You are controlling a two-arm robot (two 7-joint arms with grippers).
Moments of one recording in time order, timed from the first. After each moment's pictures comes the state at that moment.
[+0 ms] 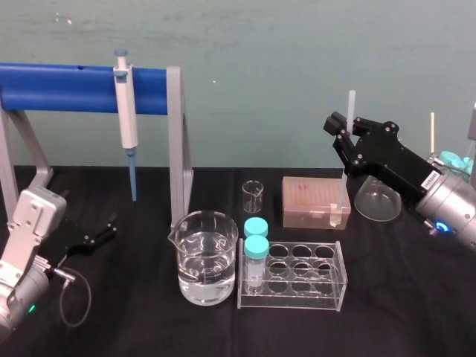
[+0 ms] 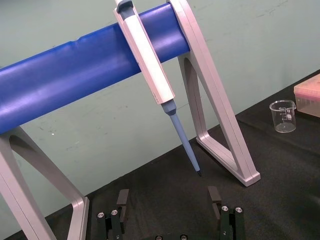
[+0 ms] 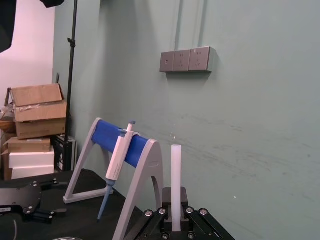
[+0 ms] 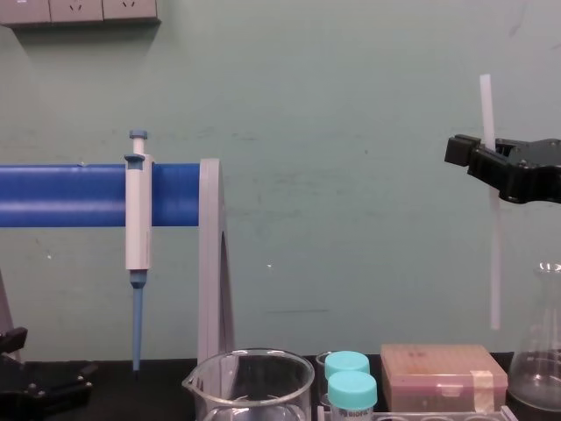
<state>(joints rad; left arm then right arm) -0.20 0.60 0.45 -1.41 -0.25 -0.12 0.03 0.37 0.48 -0.30 -1.44 0.52 -0.19 0.60</state>
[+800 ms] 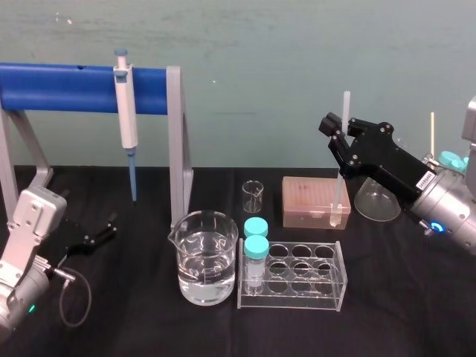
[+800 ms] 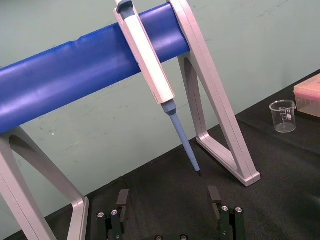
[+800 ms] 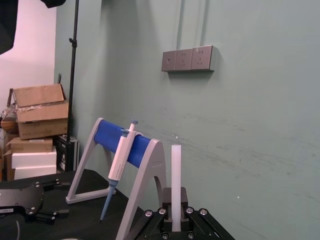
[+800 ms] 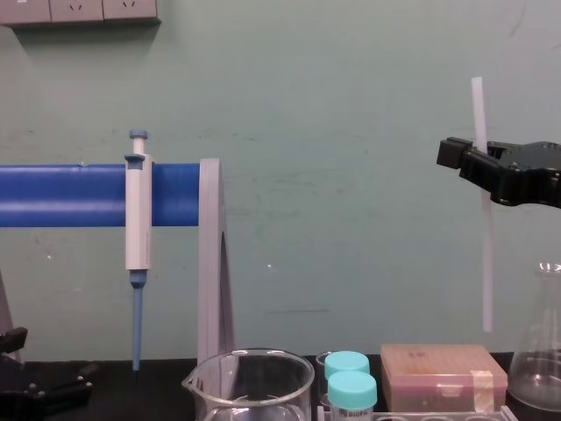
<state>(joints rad) -0.20 0.60 0.45 -1.41 -0.25 -0.12 0.03 0.37 0.48 -0.31 -1.44 0.52 -0.19 0.60</state>
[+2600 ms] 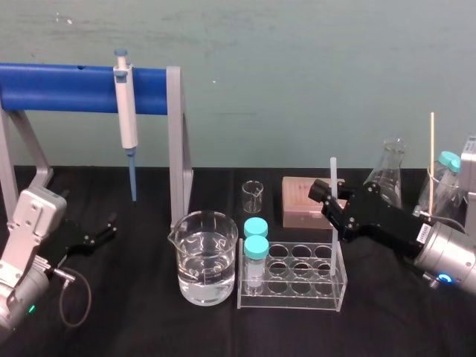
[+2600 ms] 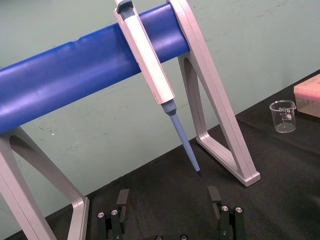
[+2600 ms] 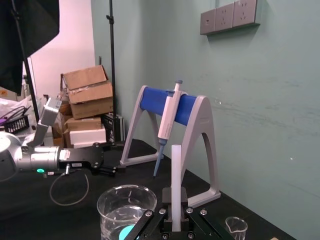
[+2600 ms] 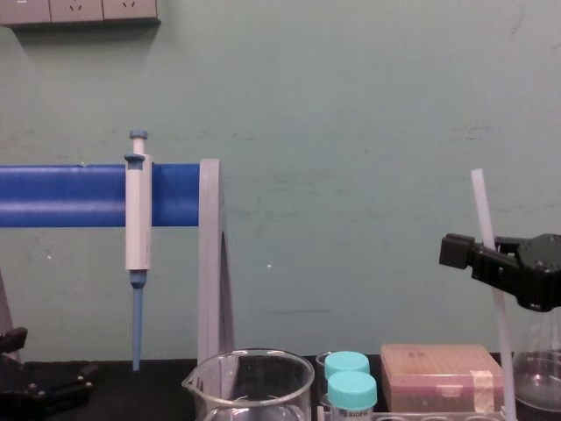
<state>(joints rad) -0.20 0.60 0.45 -1.41 -0.25 -0.12 0.03 0.30 0.58 -0.39 -1.45 0.64 -0.15 0.73</state>
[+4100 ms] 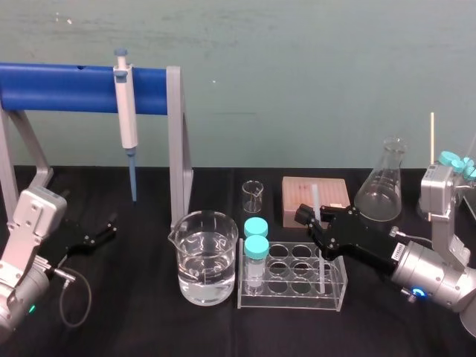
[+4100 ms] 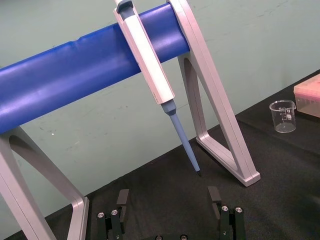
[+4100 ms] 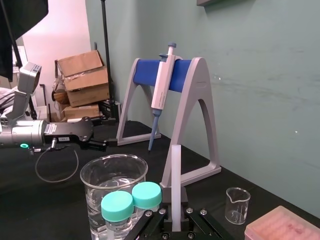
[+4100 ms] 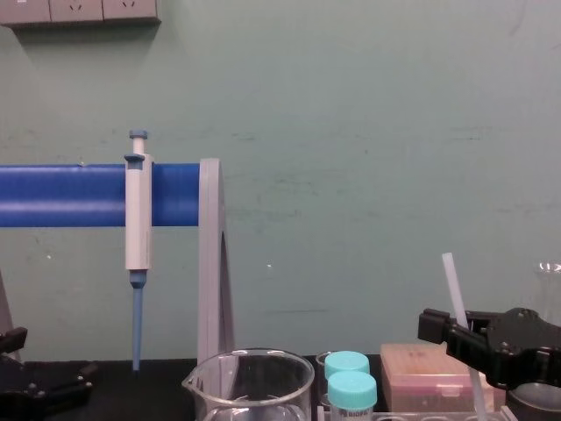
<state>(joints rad) -0.20 0.60 0.45 -1.41 -0.25 -0.12 0.03 0.37 0.47 -0.44 -1.20 0.58 -0.23 0.79</state>
